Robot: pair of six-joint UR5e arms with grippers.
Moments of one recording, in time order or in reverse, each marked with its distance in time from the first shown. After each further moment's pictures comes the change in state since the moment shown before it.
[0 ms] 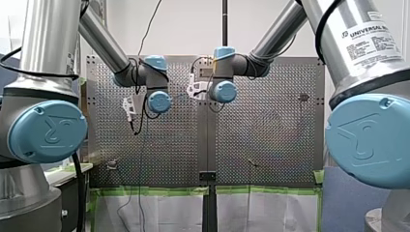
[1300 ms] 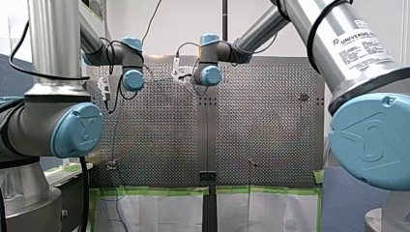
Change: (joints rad) left arm 0.321 0.167 0.066 -0.252 0.225 -0.002; right arm 0.041 0.121 -0.384 0.221 -0.139 0.035
